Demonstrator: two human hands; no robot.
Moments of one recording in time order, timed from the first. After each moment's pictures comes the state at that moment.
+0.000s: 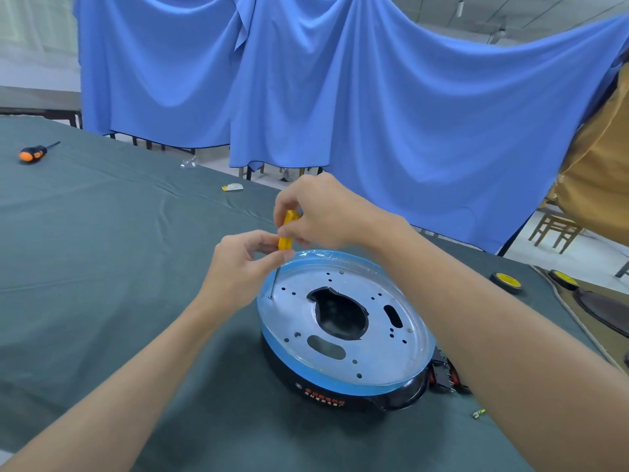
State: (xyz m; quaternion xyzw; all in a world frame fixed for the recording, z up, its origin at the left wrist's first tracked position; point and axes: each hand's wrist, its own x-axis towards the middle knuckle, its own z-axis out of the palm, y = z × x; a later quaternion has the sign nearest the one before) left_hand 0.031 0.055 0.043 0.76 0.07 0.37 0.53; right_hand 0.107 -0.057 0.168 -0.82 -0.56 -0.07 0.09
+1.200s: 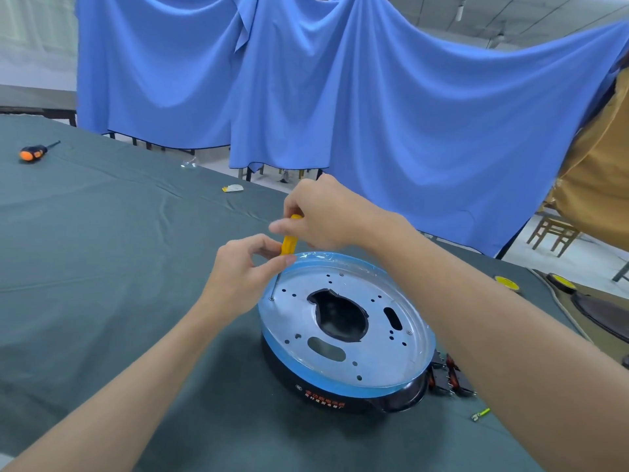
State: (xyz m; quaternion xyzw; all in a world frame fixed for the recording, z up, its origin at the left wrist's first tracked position) left_hand 0.028 0.051 0.043 0.79 0.09 0.37 0.48; right_hand 0.102 -0.056 0.173 -0.83 -0.55 -0.07 0.04
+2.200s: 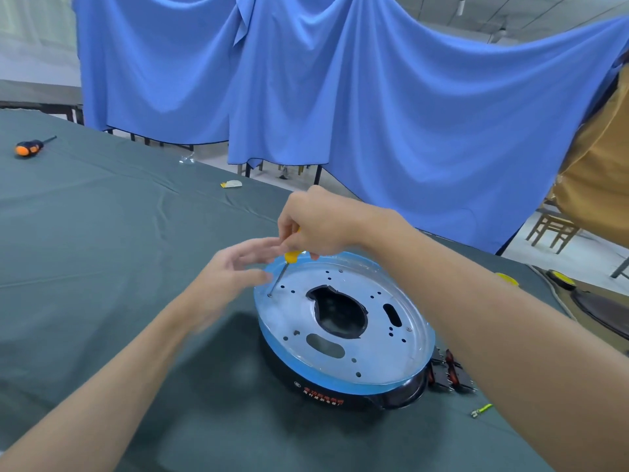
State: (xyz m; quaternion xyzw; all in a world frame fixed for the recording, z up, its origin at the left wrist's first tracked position) left_hand 0.021 0.073 0.024 0.71 0.02 0.22 0.67; right_hand 0.110 -0.053 0.163 -0.83 -0.56 0.00 -0.02
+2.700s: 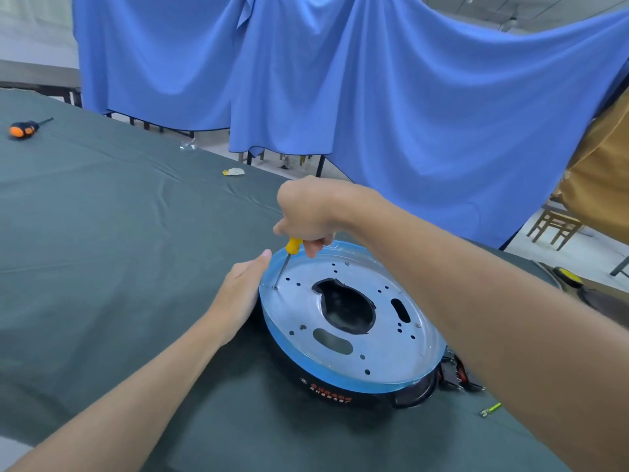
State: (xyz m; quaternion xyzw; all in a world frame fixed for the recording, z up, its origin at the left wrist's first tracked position) left_hand 0.041 0.055 -0.011 0.67 0.14 0.22 0.69; right_hand 0.102 -0.024 0.163 -0.86 -0.50 0.03 -0.12
